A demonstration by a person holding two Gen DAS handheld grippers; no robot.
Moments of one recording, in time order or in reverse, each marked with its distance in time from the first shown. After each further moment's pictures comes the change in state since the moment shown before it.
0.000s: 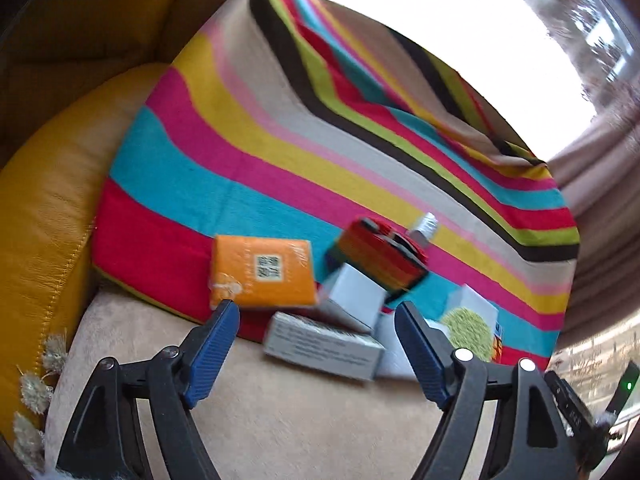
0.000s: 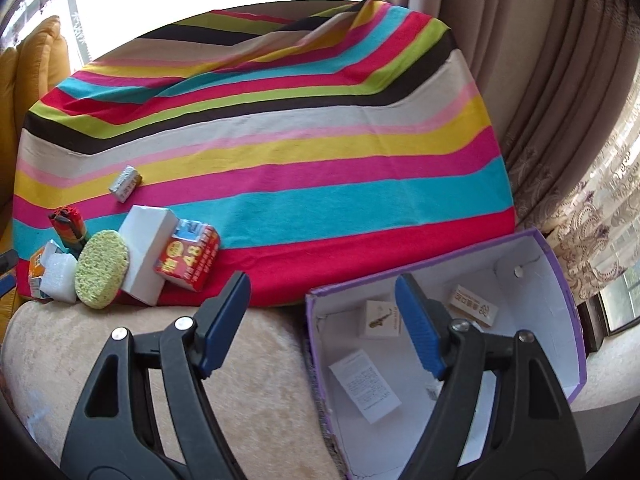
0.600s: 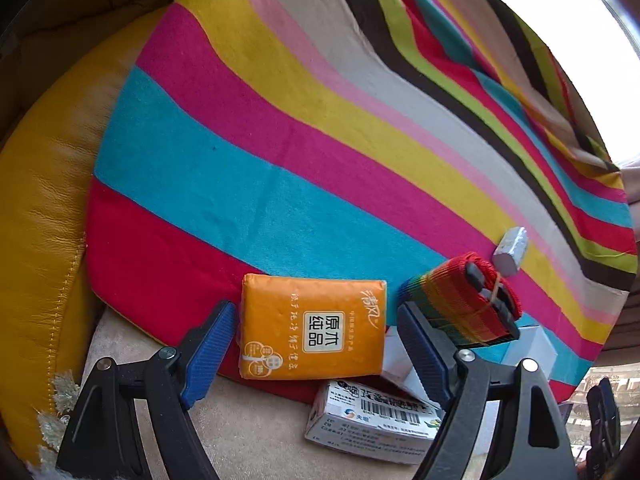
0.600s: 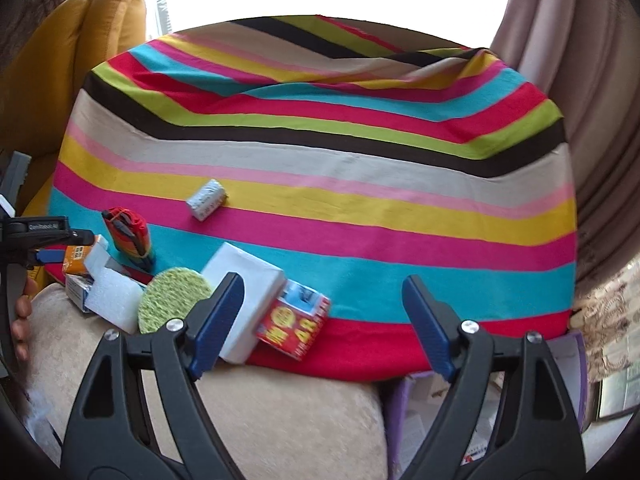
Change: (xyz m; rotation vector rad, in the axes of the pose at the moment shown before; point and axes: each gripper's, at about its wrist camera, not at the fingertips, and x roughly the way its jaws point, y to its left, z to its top) left arm 0.073 0.015 0.043 -0.084 0.229 0.194; right arm 0.014 0.093 0.051 -0.246 -0.035 0.160
